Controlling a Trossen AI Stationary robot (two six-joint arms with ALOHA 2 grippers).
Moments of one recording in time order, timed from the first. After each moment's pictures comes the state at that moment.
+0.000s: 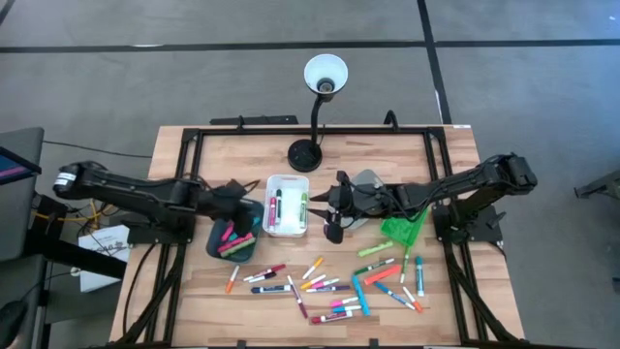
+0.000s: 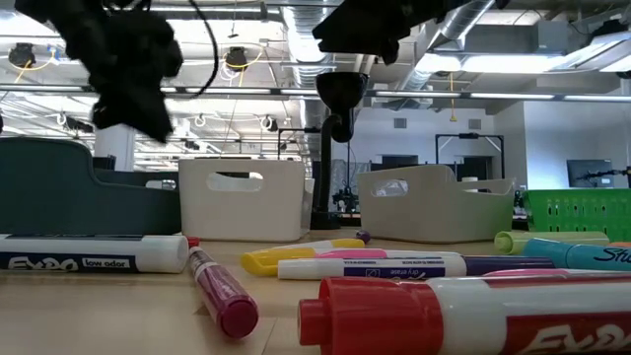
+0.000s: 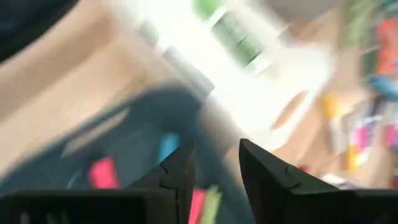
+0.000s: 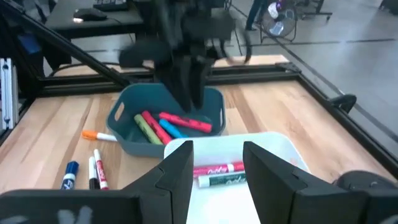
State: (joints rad) left arm -0.13 0.95 0.60 -0.51 -0.22 -0.76; right arm 0.15 1.49 0.98 0.15 0.28 0.04
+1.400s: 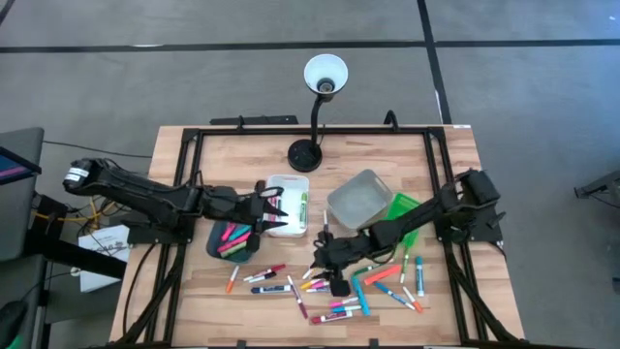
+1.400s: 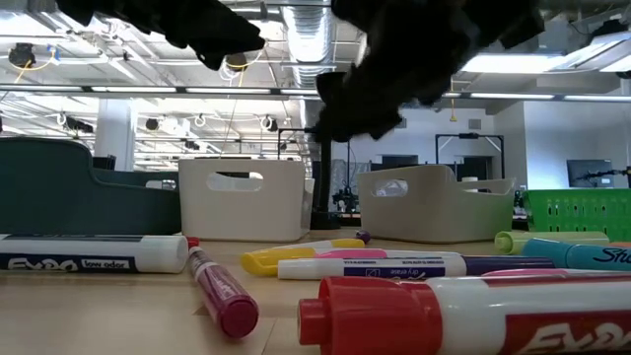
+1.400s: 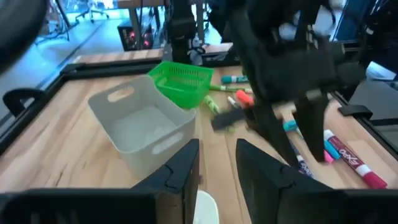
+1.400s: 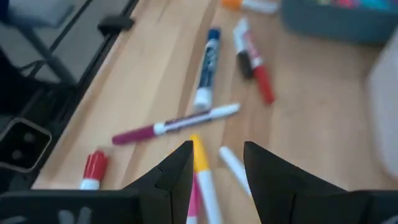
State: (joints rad) left arm -0.19 1.12 0.60 0.23 -0.12 0.08; right arm 0.35 1.84 1.05 0.11 -0.05 0.15
